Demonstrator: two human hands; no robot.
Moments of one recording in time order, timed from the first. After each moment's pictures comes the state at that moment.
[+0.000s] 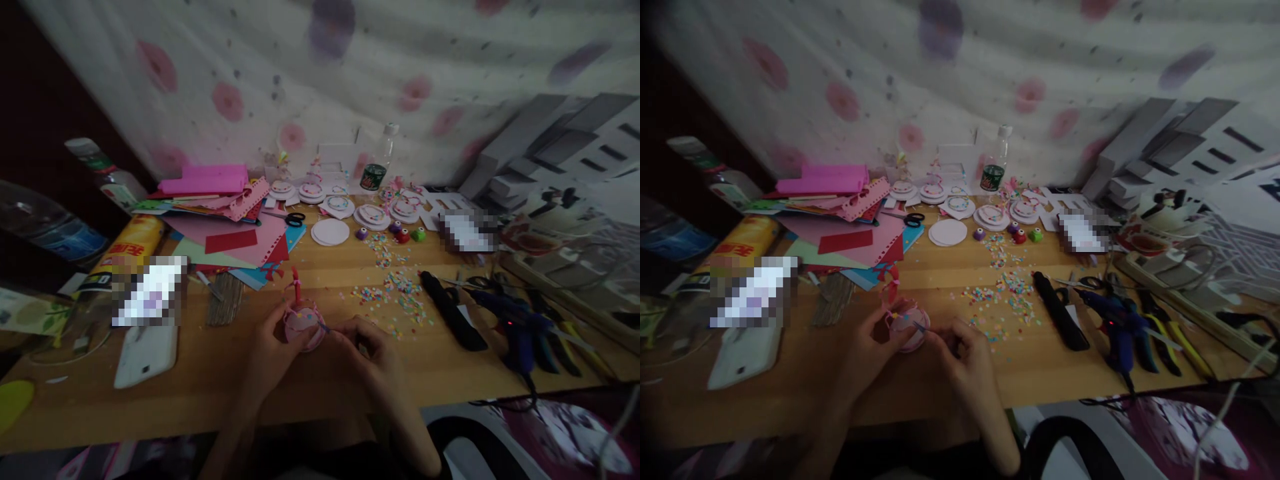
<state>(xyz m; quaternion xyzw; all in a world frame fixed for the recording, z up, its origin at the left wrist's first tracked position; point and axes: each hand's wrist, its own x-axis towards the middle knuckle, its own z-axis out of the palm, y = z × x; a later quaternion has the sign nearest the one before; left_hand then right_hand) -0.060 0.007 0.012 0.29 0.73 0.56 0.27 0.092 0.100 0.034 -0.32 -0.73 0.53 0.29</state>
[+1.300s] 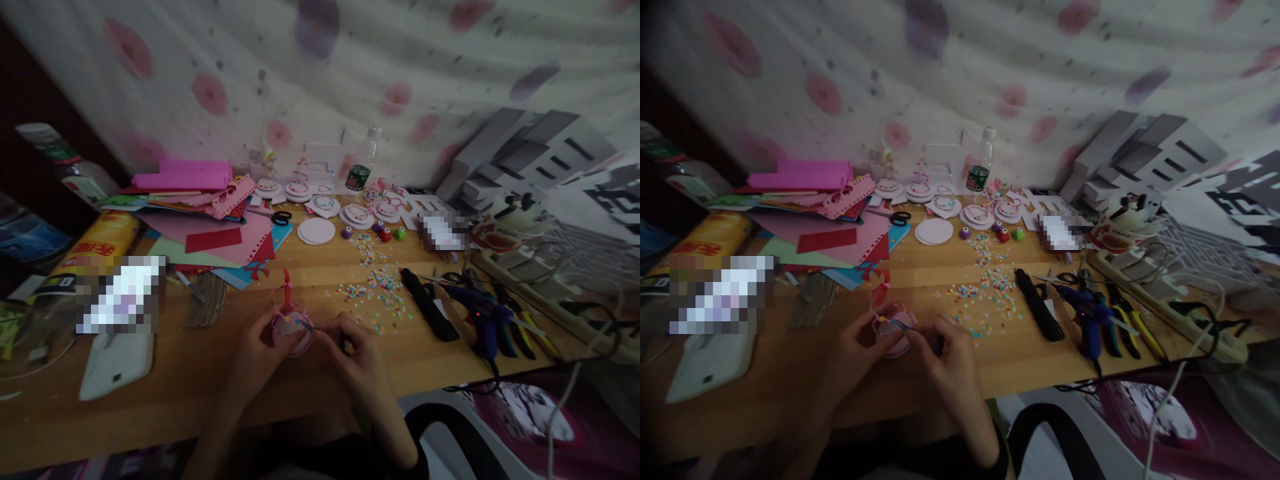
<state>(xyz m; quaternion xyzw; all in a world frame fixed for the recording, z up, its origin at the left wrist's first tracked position) -0.057 0.002 0.006 0.30 0.70 0.57 0.31 0.091 0.094 0.037 -0.32 -0.75 0.49 0.31</state>
